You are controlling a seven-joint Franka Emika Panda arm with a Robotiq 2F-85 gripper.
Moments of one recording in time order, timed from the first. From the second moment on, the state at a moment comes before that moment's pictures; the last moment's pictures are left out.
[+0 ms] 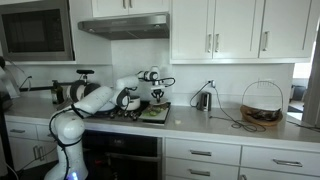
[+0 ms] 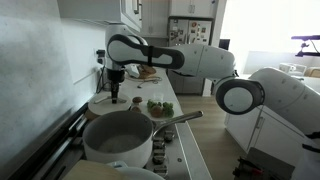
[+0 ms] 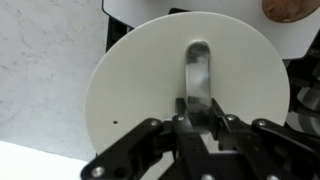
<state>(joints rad) 0.33 1.07 0.15 -0.41 -0.16 1.63 -0.65</state>
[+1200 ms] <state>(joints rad) 0.33 1.08 0.15 -0.40 -0.16 1.68 -0.65</state>
